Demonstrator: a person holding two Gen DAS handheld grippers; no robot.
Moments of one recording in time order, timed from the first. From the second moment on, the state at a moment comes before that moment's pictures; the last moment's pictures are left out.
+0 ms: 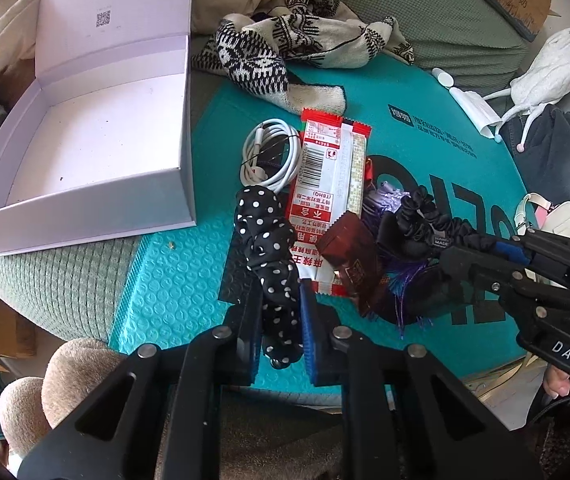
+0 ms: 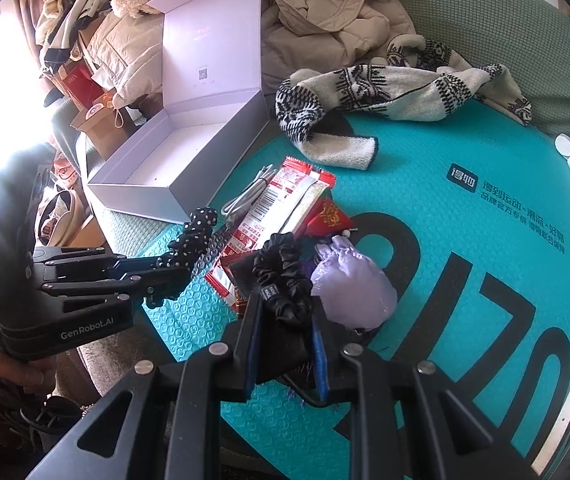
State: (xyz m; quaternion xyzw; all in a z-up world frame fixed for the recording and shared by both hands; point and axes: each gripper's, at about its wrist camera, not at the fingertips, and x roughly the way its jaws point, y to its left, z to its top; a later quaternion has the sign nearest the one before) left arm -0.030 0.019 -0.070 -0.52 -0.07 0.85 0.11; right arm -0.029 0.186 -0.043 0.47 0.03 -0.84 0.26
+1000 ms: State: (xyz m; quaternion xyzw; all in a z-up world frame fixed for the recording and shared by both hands) left arm 0.016 -0.067 0.012 -0.45 -0.09 0.89 0.01; right arm -0.029 0.092 0.004 0.40 0.10 -0.83 0.38
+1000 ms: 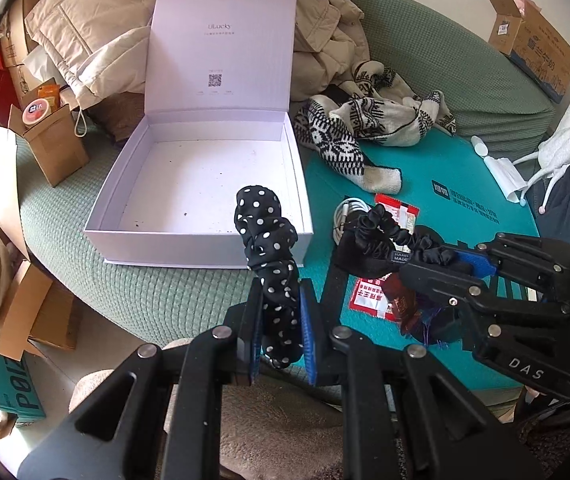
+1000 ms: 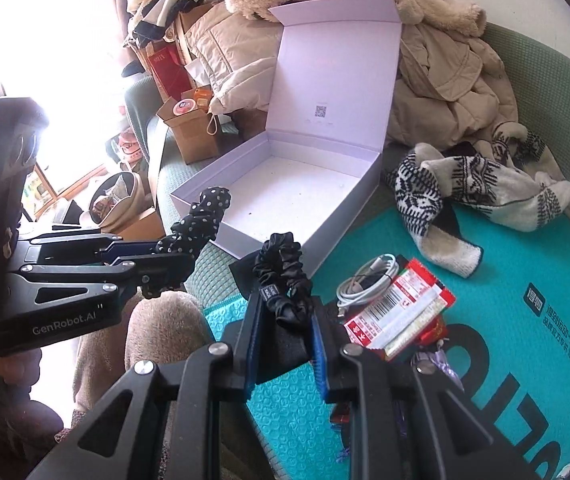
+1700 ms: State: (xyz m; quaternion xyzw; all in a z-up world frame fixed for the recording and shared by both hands) left arm -0.032 -0.153 0.009 -0.45 -0.11 0.88 -0.03; right arm -0.079 0.014 0.013 0.39 0.13 -0.81 0.41
